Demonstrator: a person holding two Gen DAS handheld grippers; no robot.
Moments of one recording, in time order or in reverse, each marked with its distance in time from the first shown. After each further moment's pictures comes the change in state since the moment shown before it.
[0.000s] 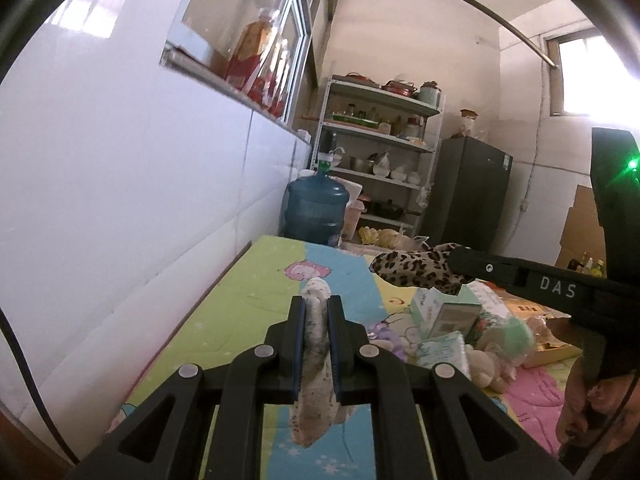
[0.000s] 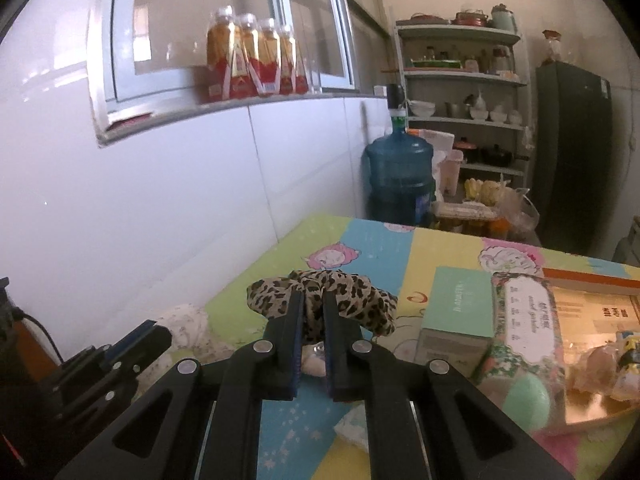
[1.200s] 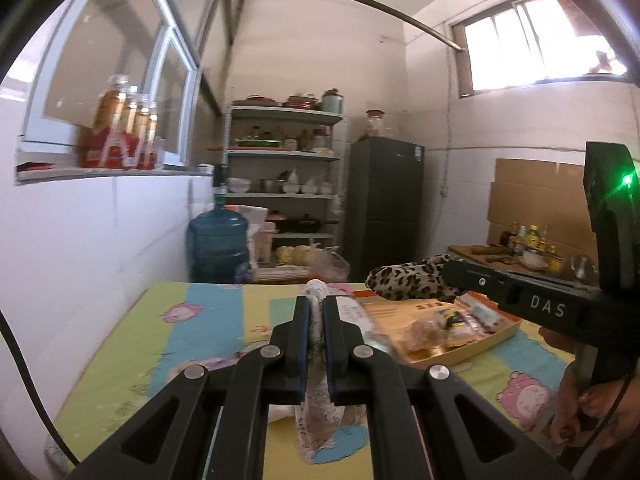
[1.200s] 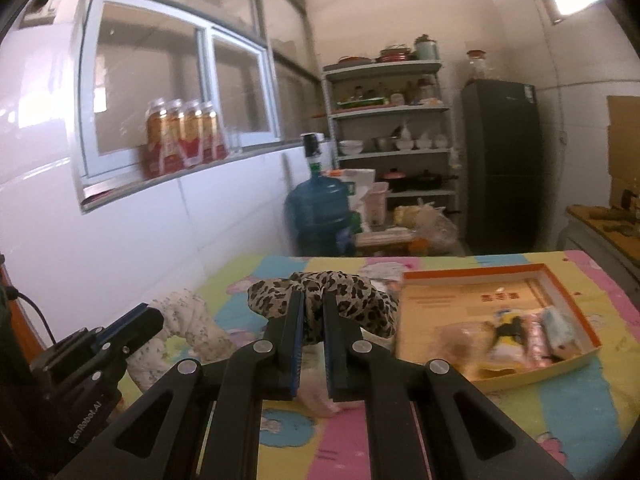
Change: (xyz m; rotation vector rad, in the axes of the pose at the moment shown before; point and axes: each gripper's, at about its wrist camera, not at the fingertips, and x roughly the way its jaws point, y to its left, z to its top) left arm -0.021 -0.156 0.024 0.198 -0.057 -0.261; right arm -0.151 -0.100 -0.031 0.116 -0.159 -0.203
